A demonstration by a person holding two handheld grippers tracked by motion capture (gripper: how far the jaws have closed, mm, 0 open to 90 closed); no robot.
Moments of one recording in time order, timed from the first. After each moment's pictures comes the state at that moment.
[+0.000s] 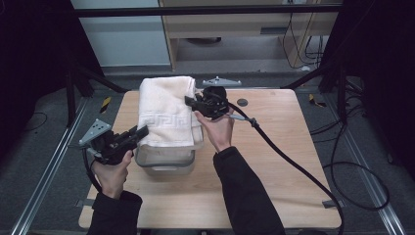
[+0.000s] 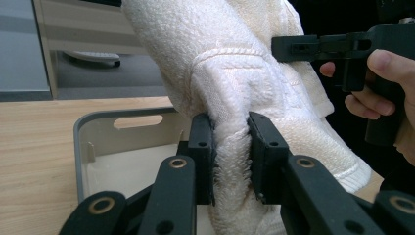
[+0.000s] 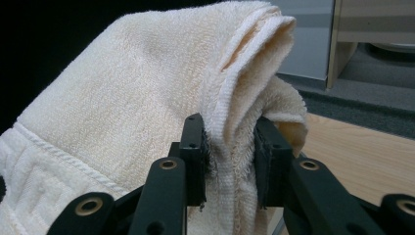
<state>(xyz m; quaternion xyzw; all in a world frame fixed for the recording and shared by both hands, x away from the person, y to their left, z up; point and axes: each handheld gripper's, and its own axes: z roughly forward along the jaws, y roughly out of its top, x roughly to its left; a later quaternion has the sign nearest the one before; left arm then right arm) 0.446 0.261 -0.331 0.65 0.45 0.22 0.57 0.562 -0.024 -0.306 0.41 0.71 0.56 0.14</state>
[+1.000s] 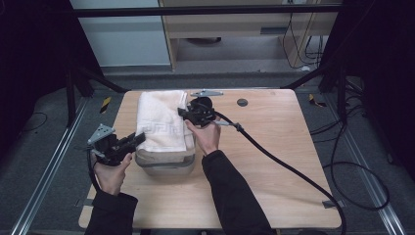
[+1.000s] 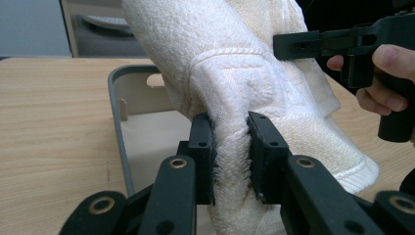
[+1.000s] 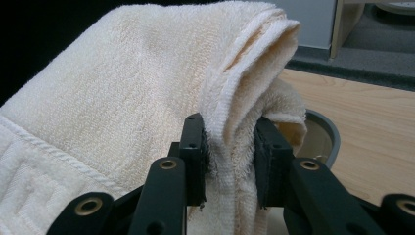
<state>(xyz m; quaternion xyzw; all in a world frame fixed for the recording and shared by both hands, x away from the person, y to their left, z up) 0.468 0.279 -0.372 0.67 0.49 0.21 0.51 0.589 0.009 -0.367 0.43 0.73 0.52 0.12</state>
